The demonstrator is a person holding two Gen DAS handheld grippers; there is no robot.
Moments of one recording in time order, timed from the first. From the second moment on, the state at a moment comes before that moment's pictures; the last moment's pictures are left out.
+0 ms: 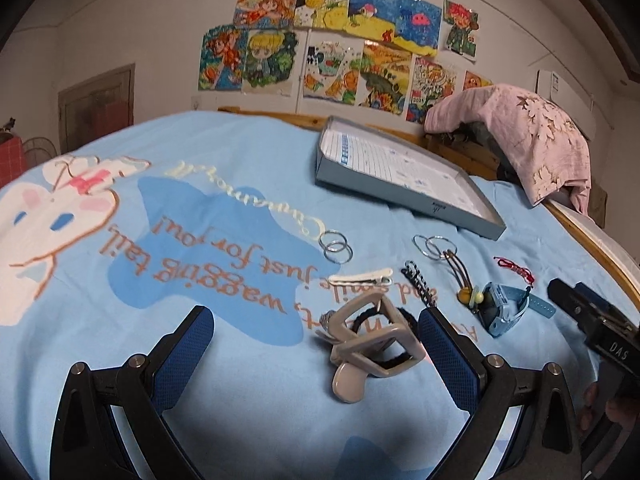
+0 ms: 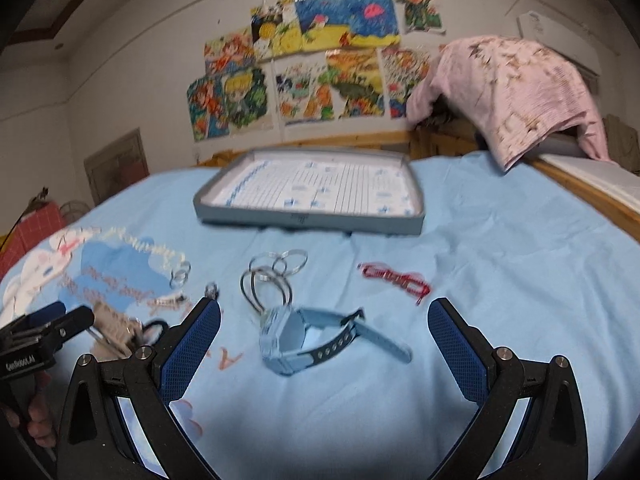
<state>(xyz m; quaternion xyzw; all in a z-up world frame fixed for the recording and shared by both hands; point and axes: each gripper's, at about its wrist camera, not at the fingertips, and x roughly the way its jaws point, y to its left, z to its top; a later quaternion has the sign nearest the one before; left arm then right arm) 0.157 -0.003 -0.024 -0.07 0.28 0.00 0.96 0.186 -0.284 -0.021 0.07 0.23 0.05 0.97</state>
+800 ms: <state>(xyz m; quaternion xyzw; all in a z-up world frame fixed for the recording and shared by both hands) 0.185 -0.027 -0.050 -0.06 0.34 -0.08 0.94 0.249 -0.277 -0.070 0.06 0.35 0.05 0.93</state>
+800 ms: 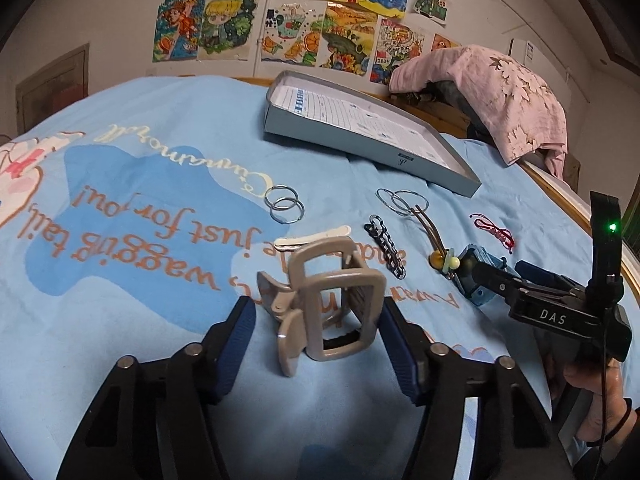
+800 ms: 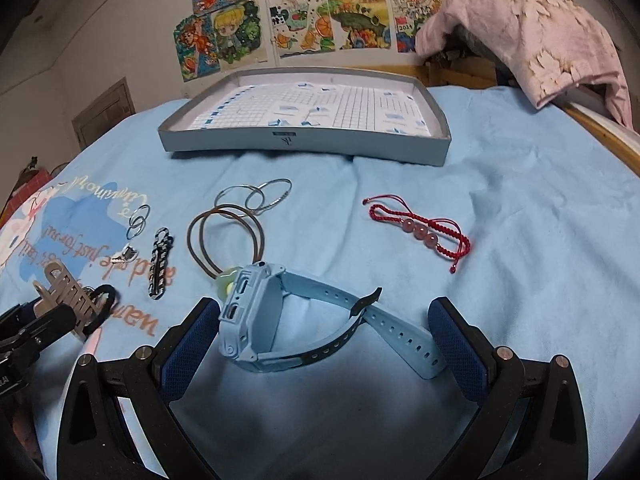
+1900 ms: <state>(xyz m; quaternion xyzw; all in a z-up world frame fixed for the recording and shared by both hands) 0.156 -0.031 -0.031 -0.06 0.27 -0.13 0.95 0.218 -0.271 -0.054 0.07 0.31 0.11 0.94</state>
